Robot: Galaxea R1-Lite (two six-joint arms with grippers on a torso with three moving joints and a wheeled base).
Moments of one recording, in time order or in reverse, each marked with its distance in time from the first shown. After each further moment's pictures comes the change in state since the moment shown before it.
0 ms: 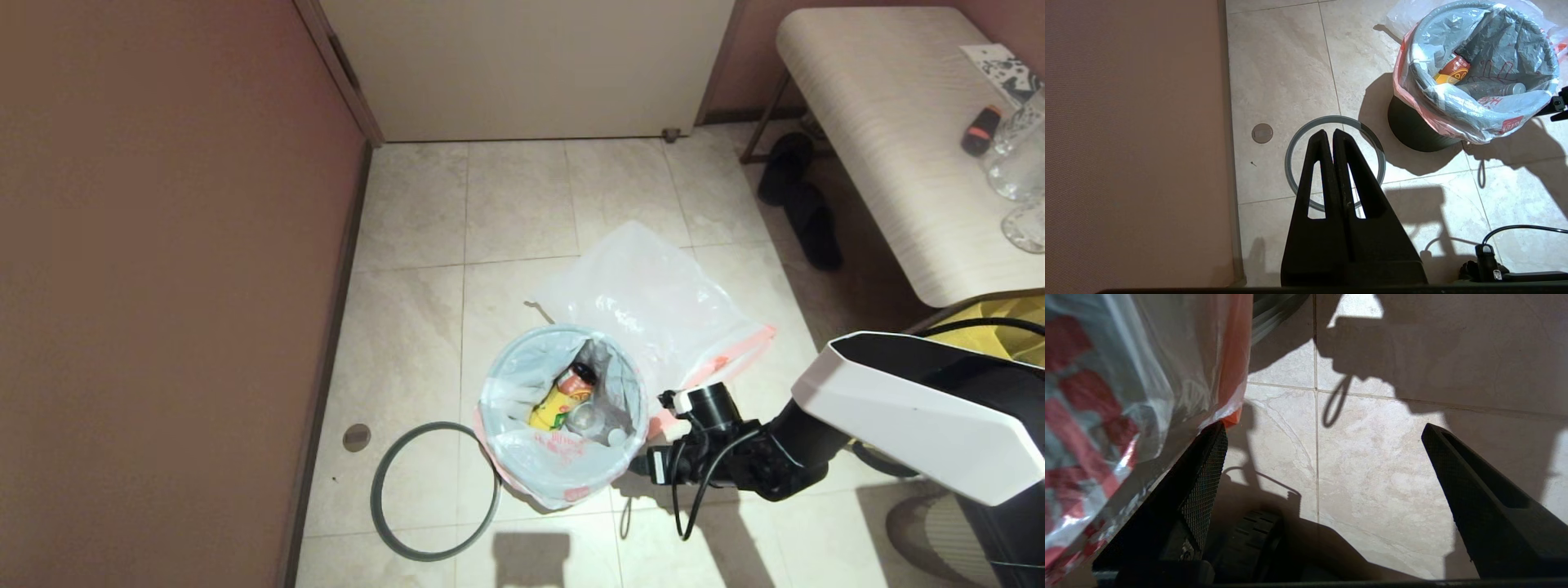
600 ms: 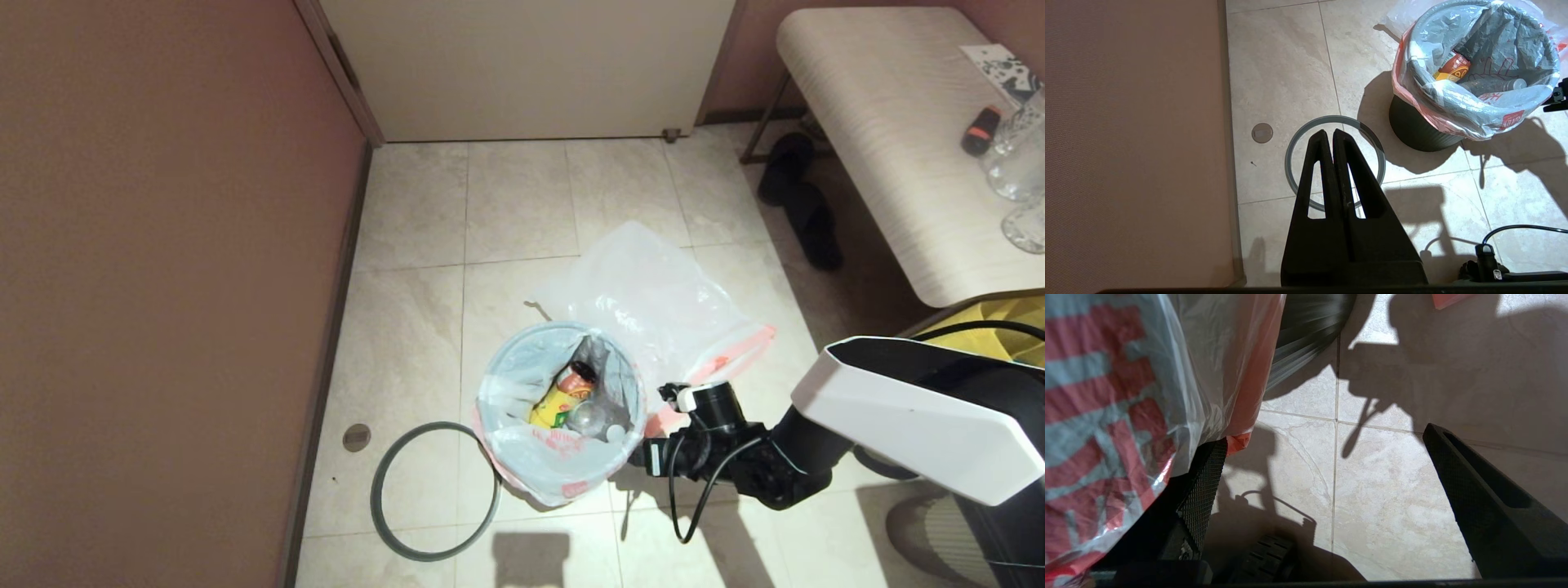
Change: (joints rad) left arm 0.000 0.000 0.000 0.000 0.000 0.000; right arm -0.001 -0.001 0.042 -0.163 0.038 0.011
